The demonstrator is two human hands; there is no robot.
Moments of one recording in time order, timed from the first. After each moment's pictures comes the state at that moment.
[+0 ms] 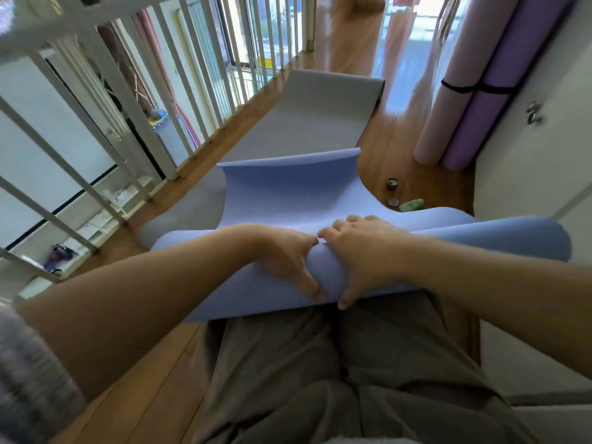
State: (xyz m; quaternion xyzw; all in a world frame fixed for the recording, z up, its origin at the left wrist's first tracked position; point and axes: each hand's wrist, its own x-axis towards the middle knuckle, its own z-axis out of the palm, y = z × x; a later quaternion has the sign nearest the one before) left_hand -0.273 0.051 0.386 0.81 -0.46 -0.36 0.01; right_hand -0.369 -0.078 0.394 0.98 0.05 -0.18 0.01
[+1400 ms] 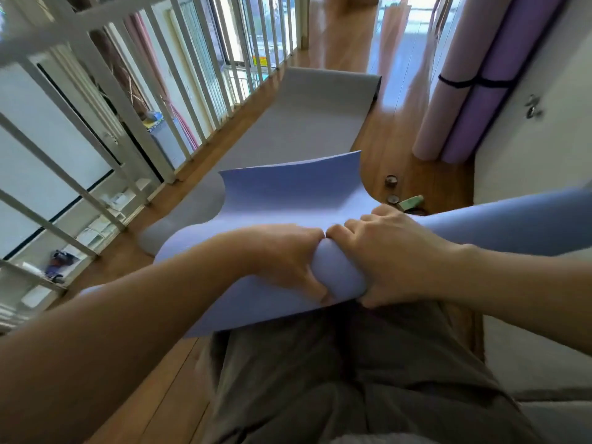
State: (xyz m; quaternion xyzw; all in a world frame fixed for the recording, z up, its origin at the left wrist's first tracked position) left_hand -0.279 0.058 0.407 0.83 -0.50 -0.24 0.00; right_hand -0.391 -0.086 0.412 0.99 0.11 -0.03 0.08
